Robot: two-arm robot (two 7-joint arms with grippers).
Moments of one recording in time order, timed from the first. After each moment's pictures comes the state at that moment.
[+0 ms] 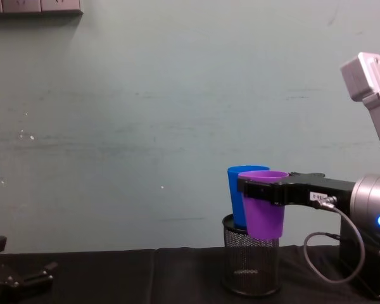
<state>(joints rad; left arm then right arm) -0.20 0.60 0.45 -1.41 -0.25 -0.12 0.03 0.50 0.25 -0.37 -1.20 0.34 0.05 0.39</state>
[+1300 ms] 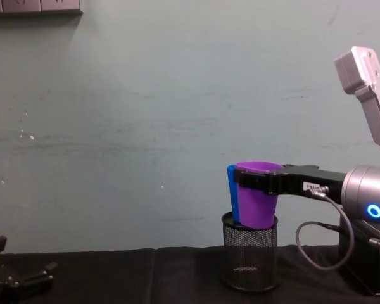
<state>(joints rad) -0.20 0.60 0.45 -1.41 -0.25 -0.12 0.03 0.55 0.22 -0.36 -1.15 0.34 0.04 0.40</state>
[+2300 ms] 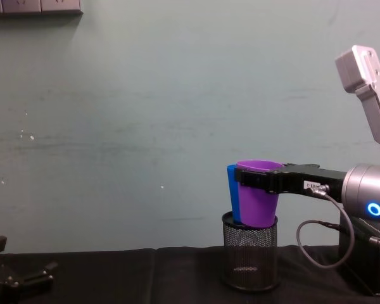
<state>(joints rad) -0.20 0.60 0.45 -1.41 -0.25 -0.12 0.03 0.56 0.22 -0.36 -1.14 0.34 0.04 0.40</state>
